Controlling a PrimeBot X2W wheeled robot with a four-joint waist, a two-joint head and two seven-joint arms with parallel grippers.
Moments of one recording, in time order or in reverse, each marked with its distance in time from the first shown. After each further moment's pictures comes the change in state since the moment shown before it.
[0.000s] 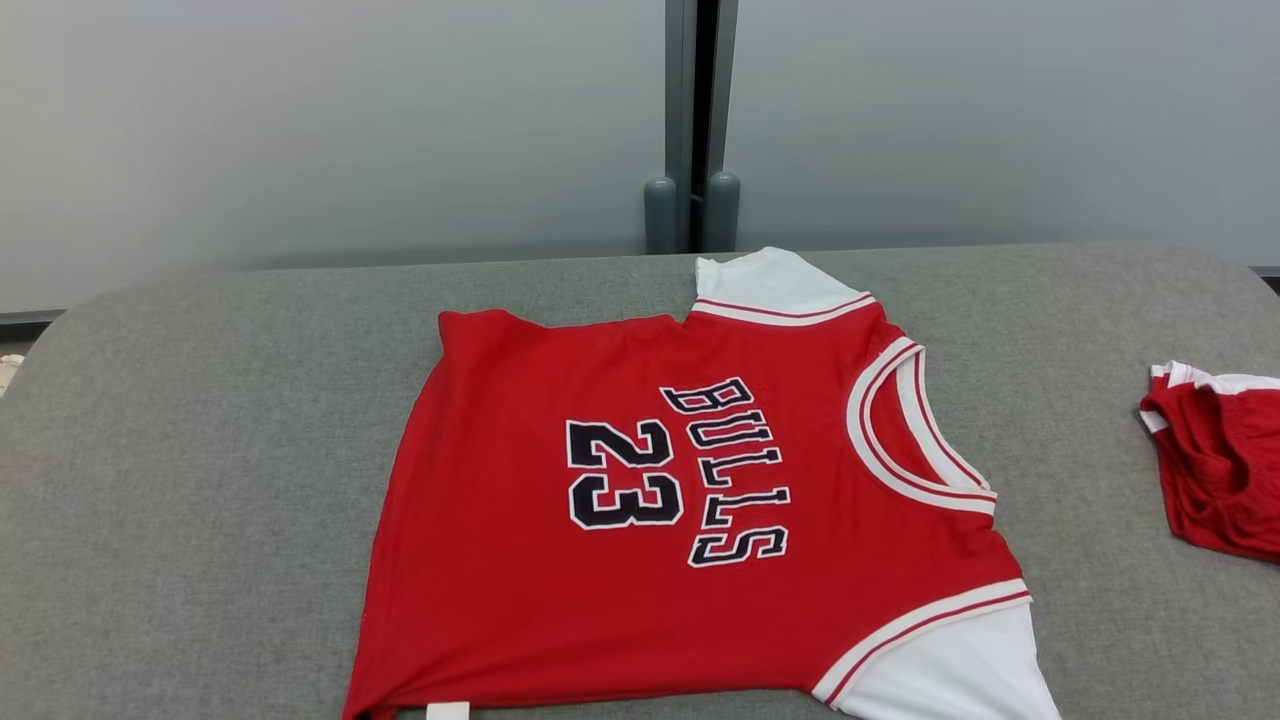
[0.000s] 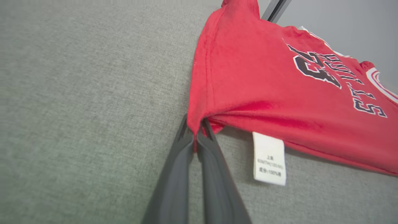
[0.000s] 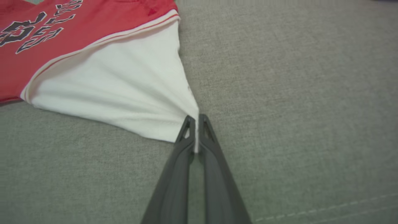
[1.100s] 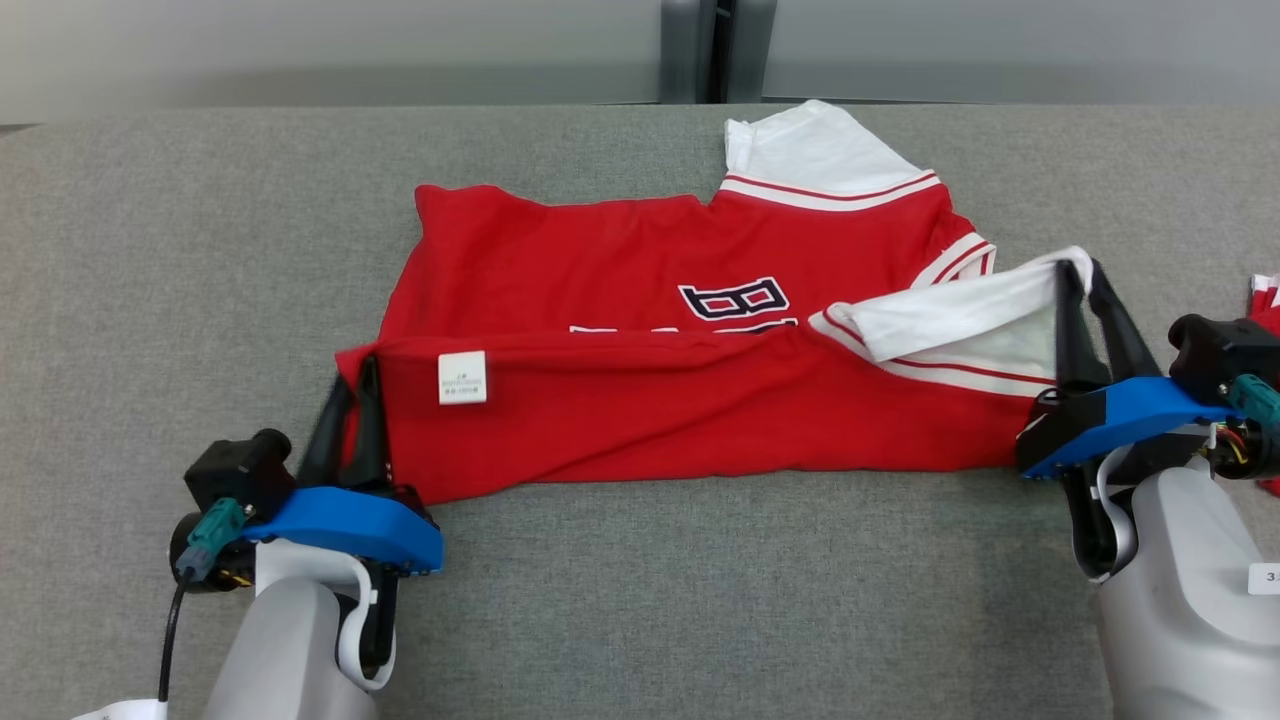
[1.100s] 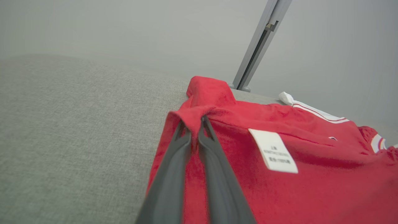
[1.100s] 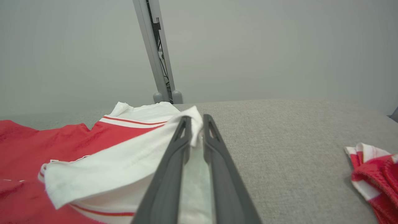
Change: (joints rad) left arm -0.501 0.001 -0.037 0.037 0.073 0.008 0.000; right arm -0.782 -0.006 -0.058 0.185 -0.133 -0.001 0.000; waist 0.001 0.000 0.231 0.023
